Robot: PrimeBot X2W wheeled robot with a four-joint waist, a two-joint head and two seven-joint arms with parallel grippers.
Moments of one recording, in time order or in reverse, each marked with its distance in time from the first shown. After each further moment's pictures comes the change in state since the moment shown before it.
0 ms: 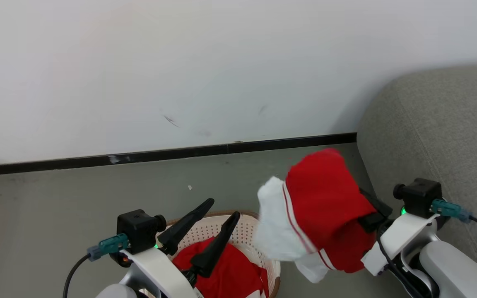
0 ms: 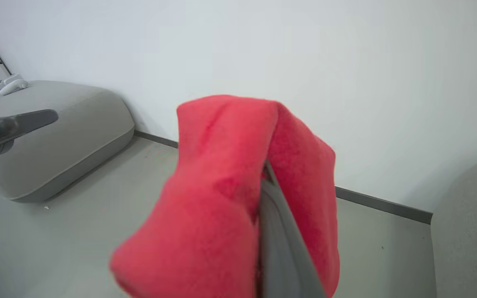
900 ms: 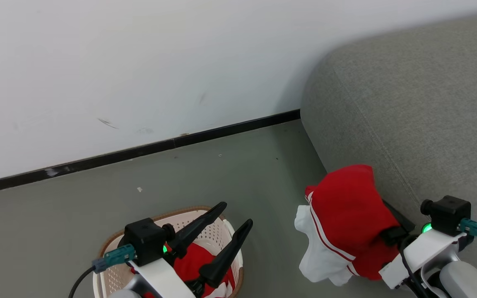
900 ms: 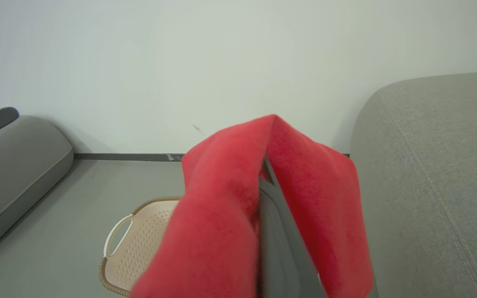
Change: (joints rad) left arm -0.012 0.034 -0.077 -0.040 0.019 -0.007 -0.079; right arm 0.146 -0.005 -0.148 -0.063 -0.013 0.000 0.000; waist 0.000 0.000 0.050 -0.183
